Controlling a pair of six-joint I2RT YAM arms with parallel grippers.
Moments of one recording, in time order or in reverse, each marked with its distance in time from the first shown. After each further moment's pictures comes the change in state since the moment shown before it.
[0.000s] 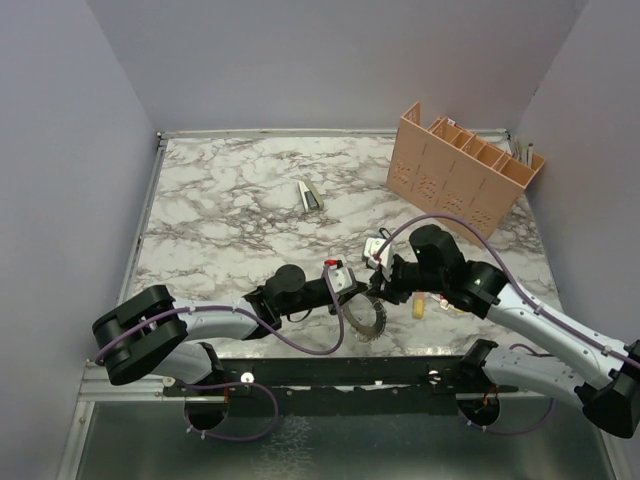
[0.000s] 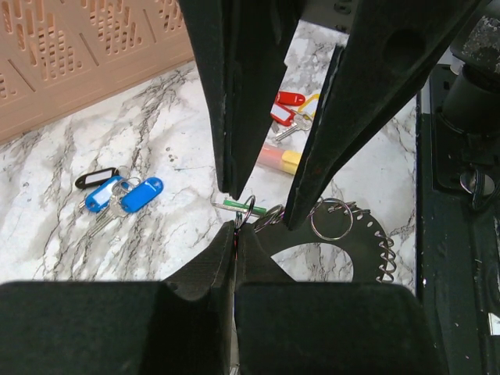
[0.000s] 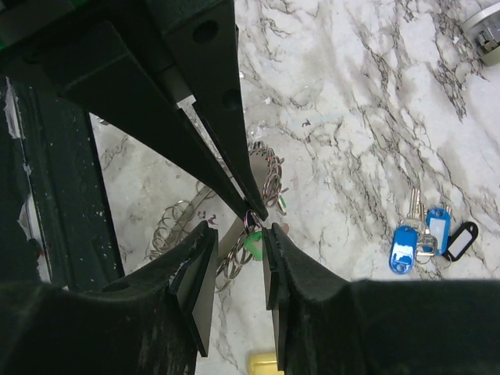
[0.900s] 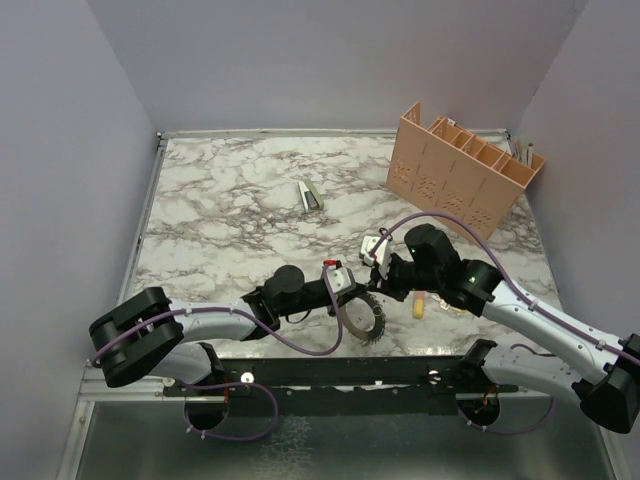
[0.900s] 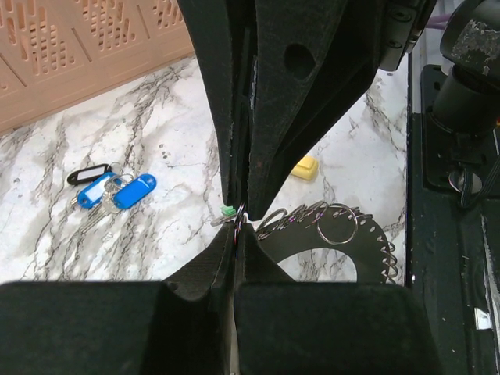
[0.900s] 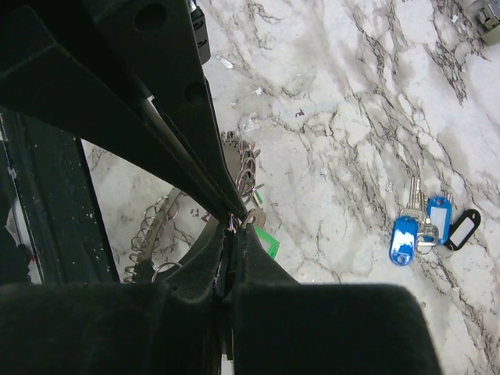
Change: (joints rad) left arm -0.001 -0.021 -0.007 -0.023 0.007 -0.015; right arm 0.002 0.047 0.002 0.007 0.055 0.006
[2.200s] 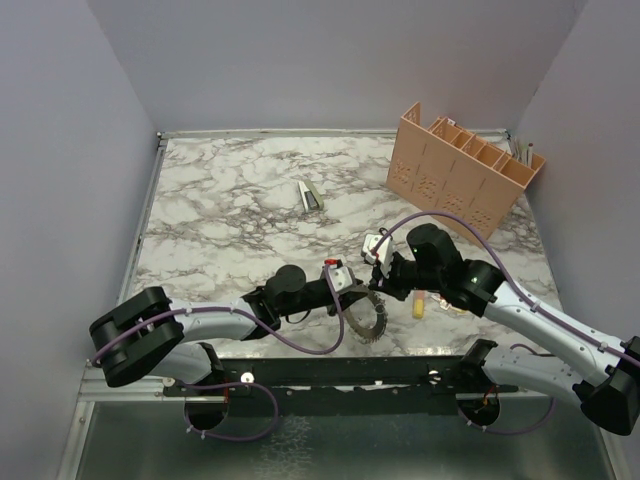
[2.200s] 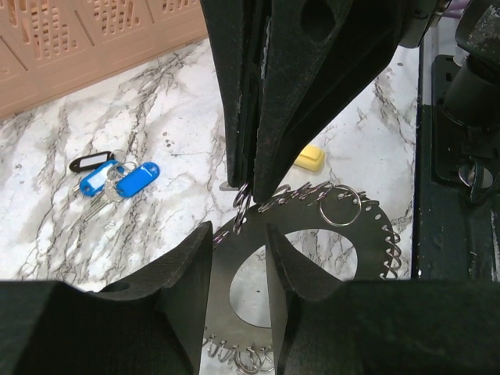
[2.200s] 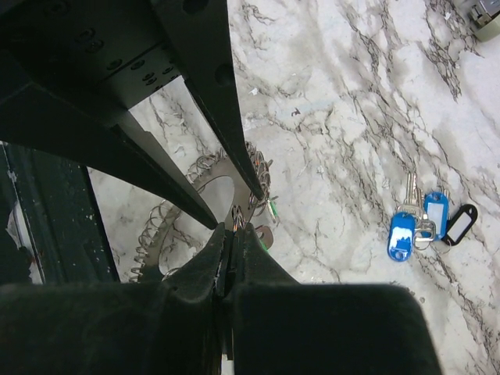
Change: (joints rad) left arm -0.001 0.006 0.005 -0.029 -0.023 0.002; right arm -0.001 -0.011 0.000 -0.001 -0.008 0.018
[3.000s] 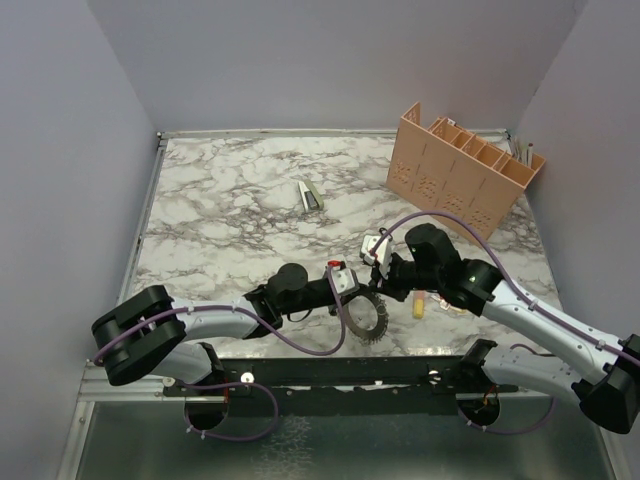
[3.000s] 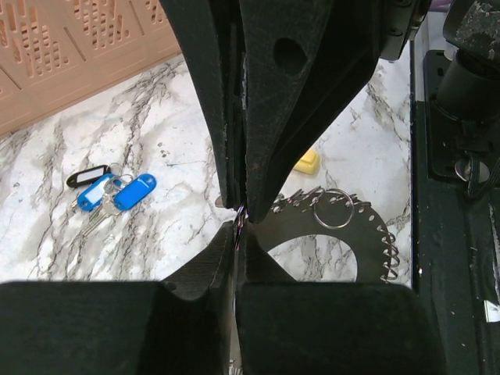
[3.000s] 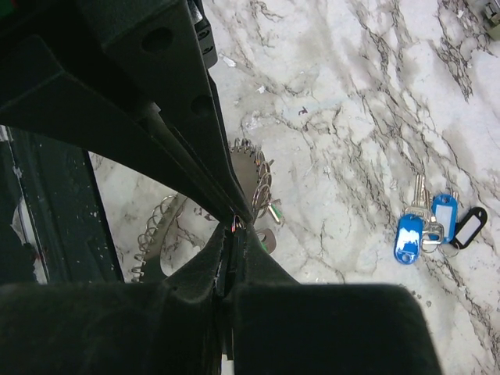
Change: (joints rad) left arm 0.000 0.010 0.019 -0.003 0.039 0.043; right arm 0.000 0.013 0.000 -0.002 -0.023 0.001
